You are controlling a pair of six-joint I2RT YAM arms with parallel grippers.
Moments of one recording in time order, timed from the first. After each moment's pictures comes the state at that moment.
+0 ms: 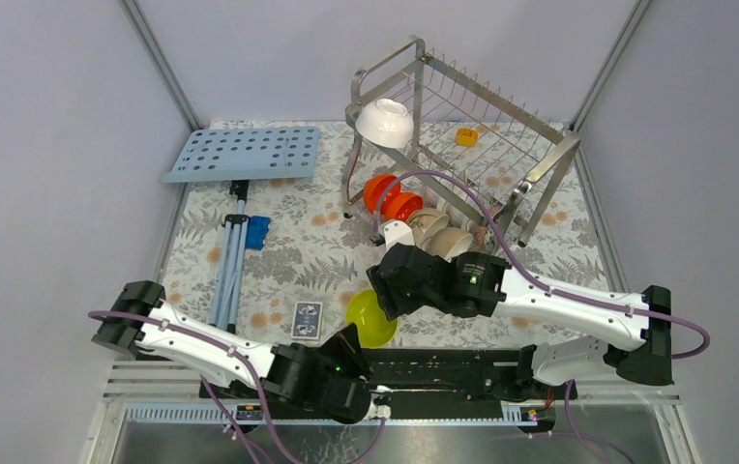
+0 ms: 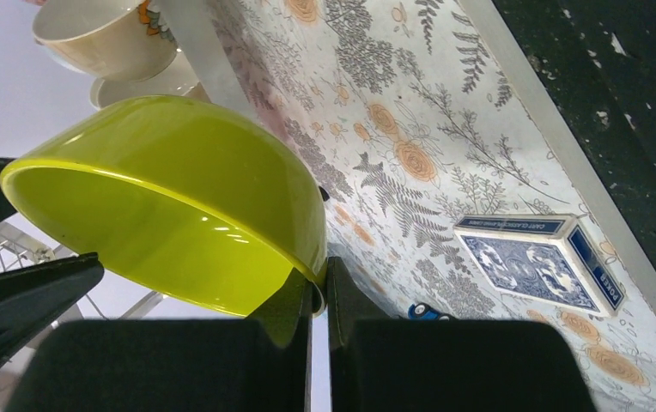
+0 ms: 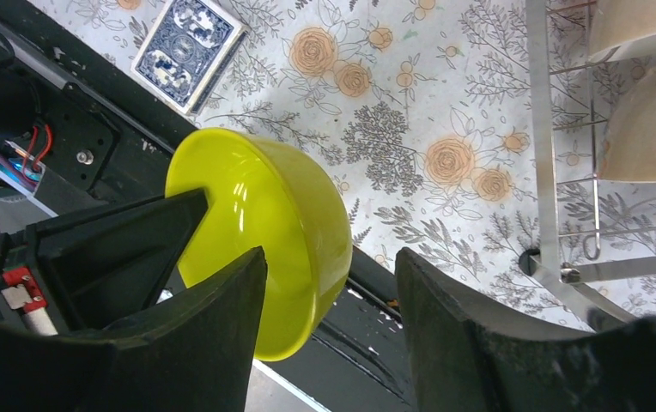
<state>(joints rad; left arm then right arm) -1.85 1.15 0.74 -0.75 -0.76 0.81 1.25 1.30 1.24 -0.87 0.29 0.58</state>
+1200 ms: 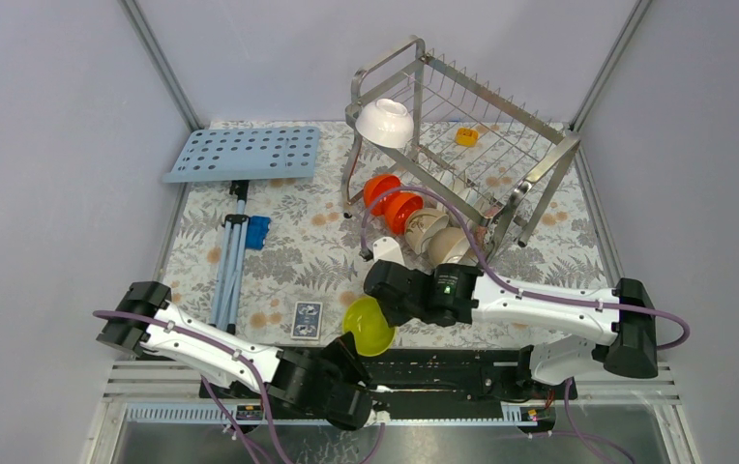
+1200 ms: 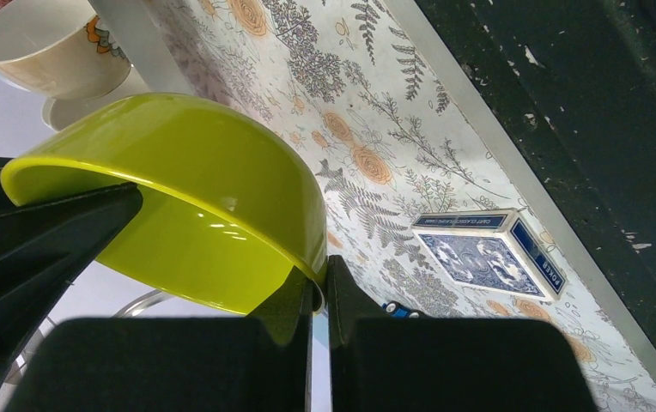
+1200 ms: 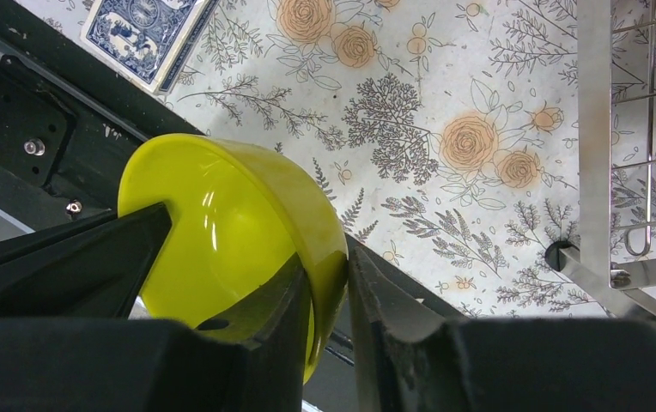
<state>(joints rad) -1.88 1.20 0.78 -0.85 -0.69 0.72 1.30 1.38 1.17 -0.81 0.31 0.65</state>
